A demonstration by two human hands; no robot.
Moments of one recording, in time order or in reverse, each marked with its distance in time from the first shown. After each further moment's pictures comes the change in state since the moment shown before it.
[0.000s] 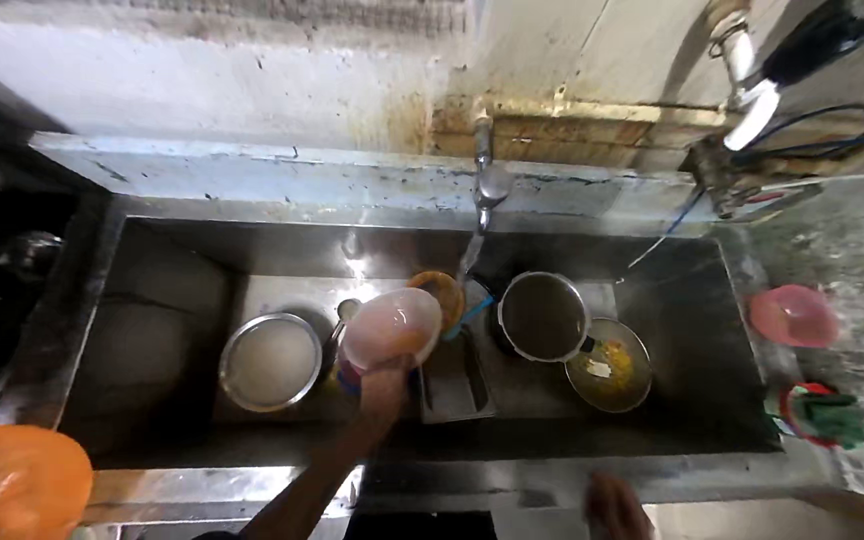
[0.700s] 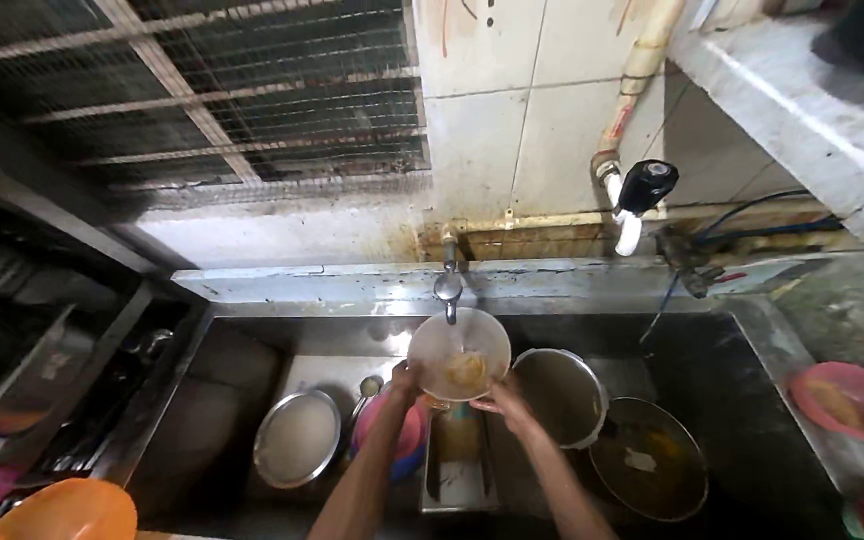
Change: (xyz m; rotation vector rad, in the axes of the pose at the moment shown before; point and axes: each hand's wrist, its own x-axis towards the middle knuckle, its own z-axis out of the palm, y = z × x) left_hand 0.125 0.077 -0.059 -1.178 0.234 -0.403; right_hand 0.247 -0.133 0.152 0.340 -0.480 0.306
